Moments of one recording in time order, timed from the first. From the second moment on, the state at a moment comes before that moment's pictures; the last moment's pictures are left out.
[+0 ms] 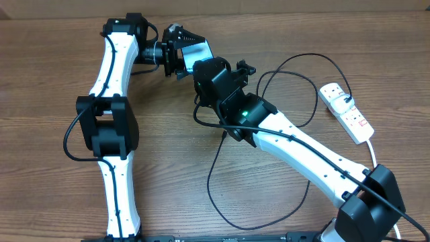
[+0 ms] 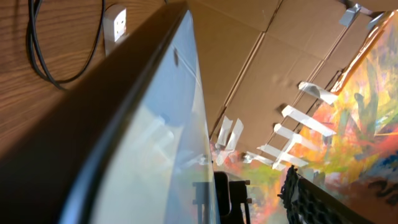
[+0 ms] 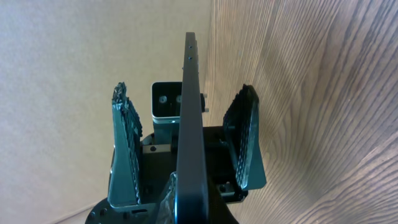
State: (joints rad) left arm -0.04 2.47 2.27 -1.43 1.54 -0.31; right arm 0.77 1.73 1.43 -0.23 0.32 1.92
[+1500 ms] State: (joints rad) left arm -0.04 2.47 2.27 -1.41 1.54 -0.47; right arm 0.77 1.73 1.43 -0.28 0.38 1.93
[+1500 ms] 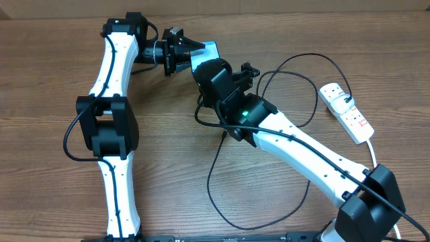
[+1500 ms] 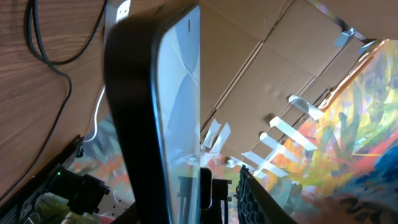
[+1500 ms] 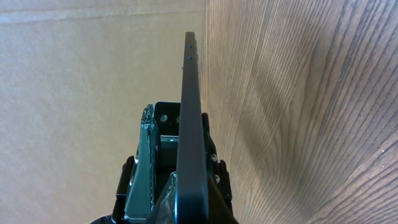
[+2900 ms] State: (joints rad) left arm -0.03 2.47 2.27 -1.30 1.22 -0.49; right arm 0.63 1.63 1.43 -0.43 0.27 1.23
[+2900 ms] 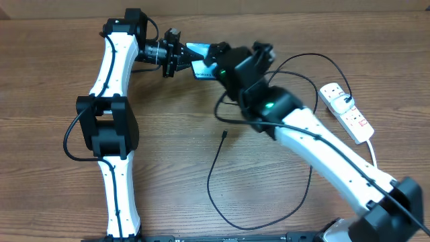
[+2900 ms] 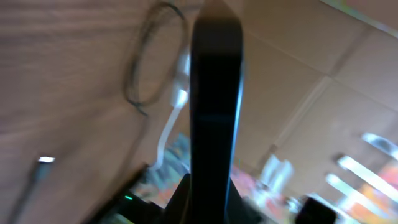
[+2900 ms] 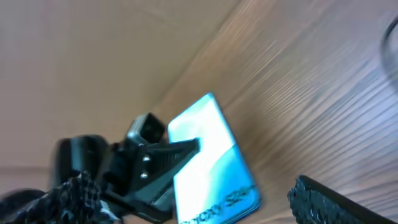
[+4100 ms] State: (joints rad) left arm -0.02 2.32 2.36 -1.33 0.32 -0.44; right arm 0.58 2.03 1.48 -0.97 -0.23 0.68
